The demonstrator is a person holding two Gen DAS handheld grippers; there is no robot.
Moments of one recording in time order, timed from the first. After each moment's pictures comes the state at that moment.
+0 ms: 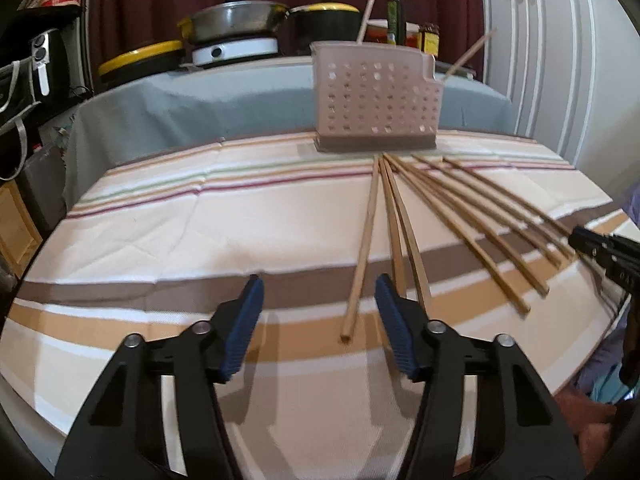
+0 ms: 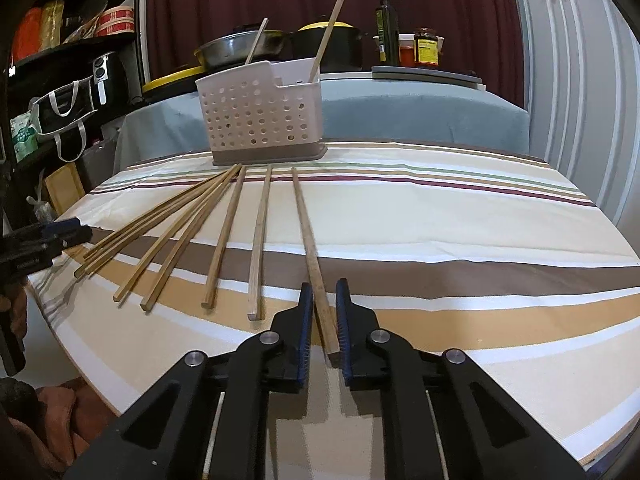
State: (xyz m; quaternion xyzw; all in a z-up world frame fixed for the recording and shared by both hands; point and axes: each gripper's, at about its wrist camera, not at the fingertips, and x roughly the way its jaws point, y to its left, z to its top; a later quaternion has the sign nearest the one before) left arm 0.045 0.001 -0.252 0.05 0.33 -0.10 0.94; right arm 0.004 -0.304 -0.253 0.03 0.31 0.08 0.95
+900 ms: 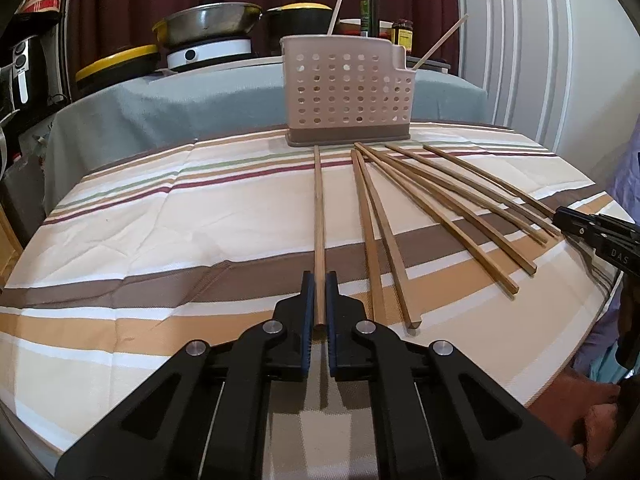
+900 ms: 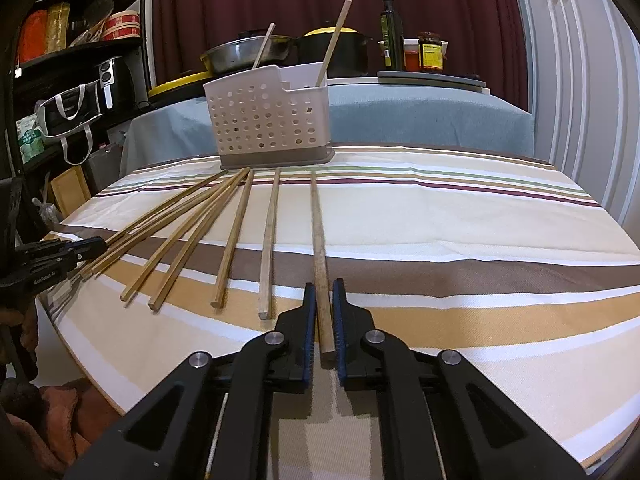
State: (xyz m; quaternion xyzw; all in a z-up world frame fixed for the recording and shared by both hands) left arm 0.041 -0.006 -0.262 0.06 0.31 -0.14 0.94; right arm -0.001 -0.303 -0.253 0.04 0.29 0.09 0.95
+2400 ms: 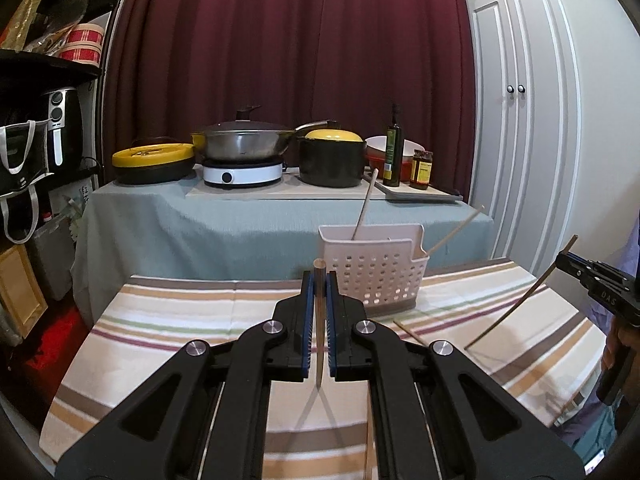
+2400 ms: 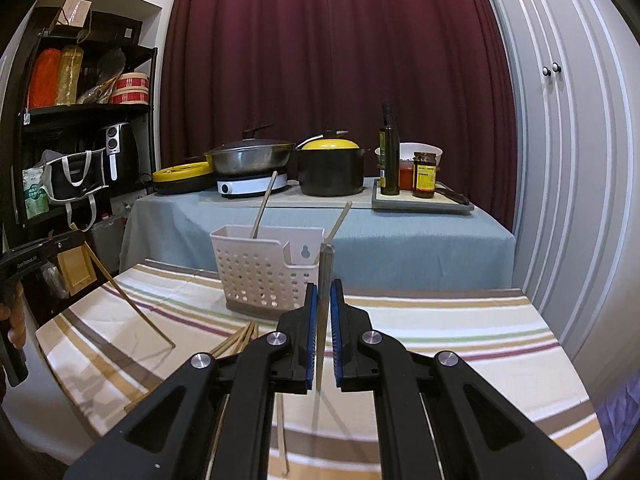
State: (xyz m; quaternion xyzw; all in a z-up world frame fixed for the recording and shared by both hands) left arm 0.056 0.022 -0.093 0.00 0.17 -0.12 0.98; right arm 0.020 -0.306 -0.108 0.02 0.16 0.07 0.98
